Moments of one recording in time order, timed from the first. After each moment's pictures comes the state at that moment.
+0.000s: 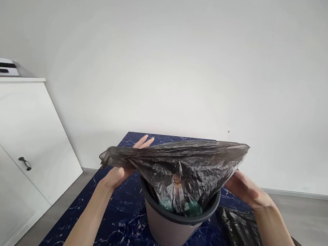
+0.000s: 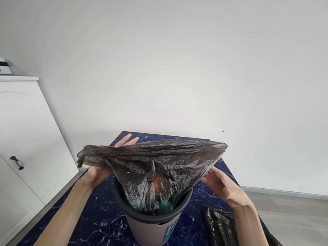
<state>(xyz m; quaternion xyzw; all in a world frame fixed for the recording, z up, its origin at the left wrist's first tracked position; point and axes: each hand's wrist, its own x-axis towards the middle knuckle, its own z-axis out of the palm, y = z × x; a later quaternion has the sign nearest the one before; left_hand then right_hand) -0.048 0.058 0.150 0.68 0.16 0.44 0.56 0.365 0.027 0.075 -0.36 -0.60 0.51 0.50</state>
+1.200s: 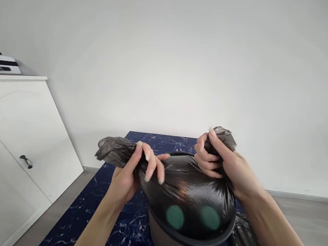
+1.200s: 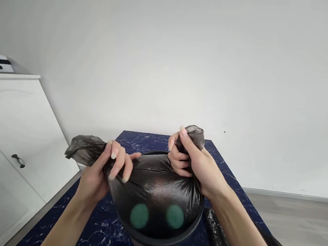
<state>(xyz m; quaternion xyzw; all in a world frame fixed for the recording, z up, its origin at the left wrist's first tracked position) 0.007 0.000 0.197 0.58 0.15 0.57 0.56 0.239 -0.005 0.222 -0.26 -0.56 0.57 0.54</state>
